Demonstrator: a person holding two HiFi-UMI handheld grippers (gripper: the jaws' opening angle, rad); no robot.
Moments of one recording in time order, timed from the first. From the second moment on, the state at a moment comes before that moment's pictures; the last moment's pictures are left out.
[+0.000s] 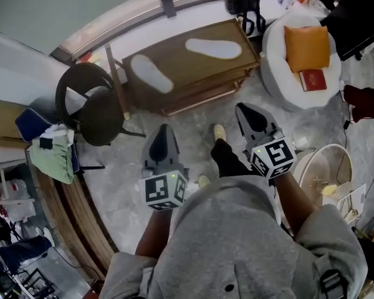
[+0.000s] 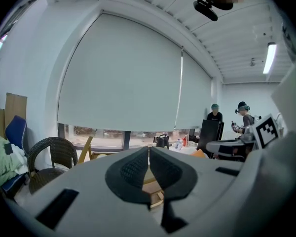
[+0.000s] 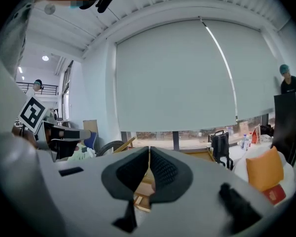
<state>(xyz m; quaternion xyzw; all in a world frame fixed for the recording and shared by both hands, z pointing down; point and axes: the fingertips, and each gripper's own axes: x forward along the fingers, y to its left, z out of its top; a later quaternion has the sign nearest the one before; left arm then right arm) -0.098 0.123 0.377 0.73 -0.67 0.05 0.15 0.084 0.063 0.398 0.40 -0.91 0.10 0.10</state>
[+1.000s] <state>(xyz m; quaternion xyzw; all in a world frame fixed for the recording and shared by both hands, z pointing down) -0.099 -0.053 0.381 0.67 -0.71 0.08 0.17 0.081 -0.124 0.417 0.34 -0.92 0.14 0.12</state>
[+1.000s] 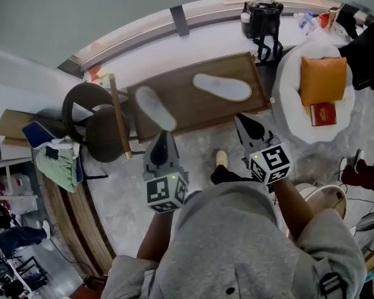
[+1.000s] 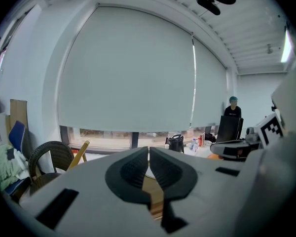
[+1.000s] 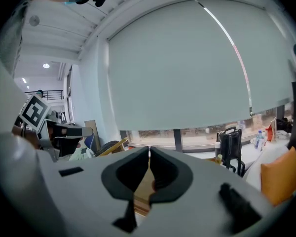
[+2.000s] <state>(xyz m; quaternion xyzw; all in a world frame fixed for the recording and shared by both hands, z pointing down) -0.123 -0.091 0.404 0.60 -0.77 0.10 0.18 0.089 -0.175 0.431 0.32 -0.93 0.17 0.11</state>
